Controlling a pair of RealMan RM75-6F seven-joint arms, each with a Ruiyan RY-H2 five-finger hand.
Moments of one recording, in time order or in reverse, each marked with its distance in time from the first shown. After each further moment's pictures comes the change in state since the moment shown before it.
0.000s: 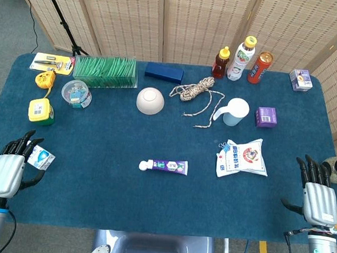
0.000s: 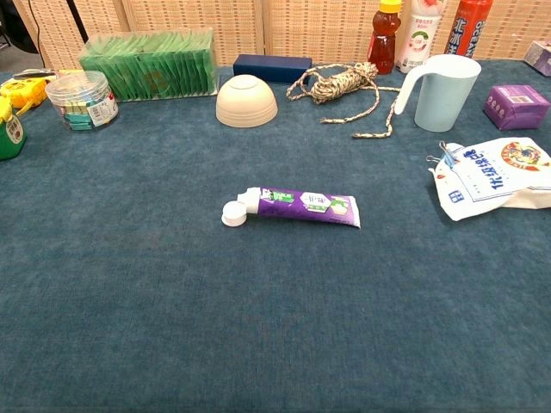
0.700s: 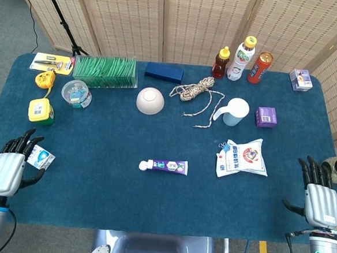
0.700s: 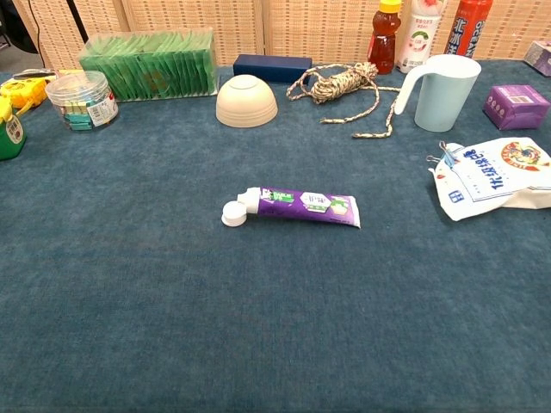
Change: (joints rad) left arm -0.008 0.006 -0.012 -0.002 -0.006 -0.004 0.001; right arm -0.008 0.004 -0.004 0.001 -0.005 0.010 0.008
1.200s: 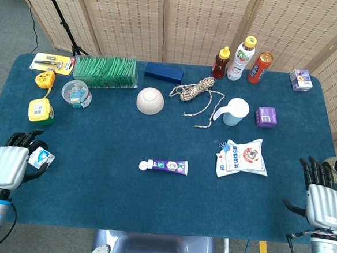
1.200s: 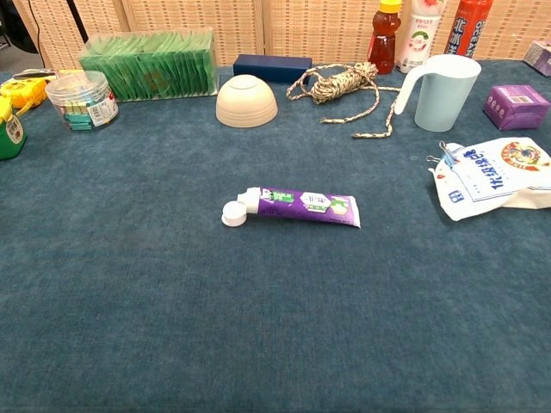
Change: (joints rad) left arm -0.050 0.016 -0.030 0.014 -0.009 -0.051 0.007; right arm -0.008 0.015 -0.002 -0.020 -0.012 0.015 -0.003
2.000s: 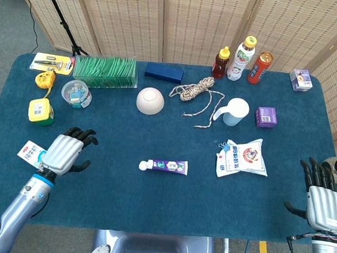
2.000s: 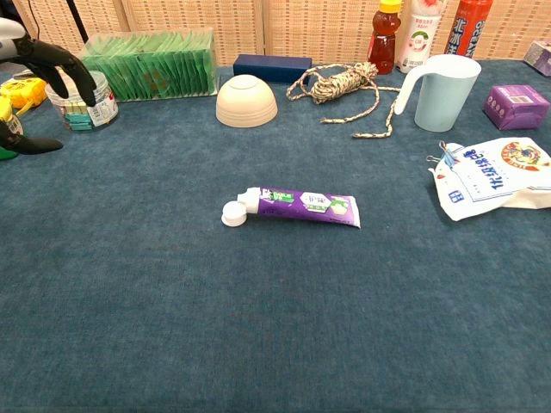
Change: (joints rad) left arm -0.281 -0.095 -0.064 0.052 -0.152 -0.336 0.057; right arm -0.008 0.018 -0.009 -0.031 -0.002 0.003 -0.025
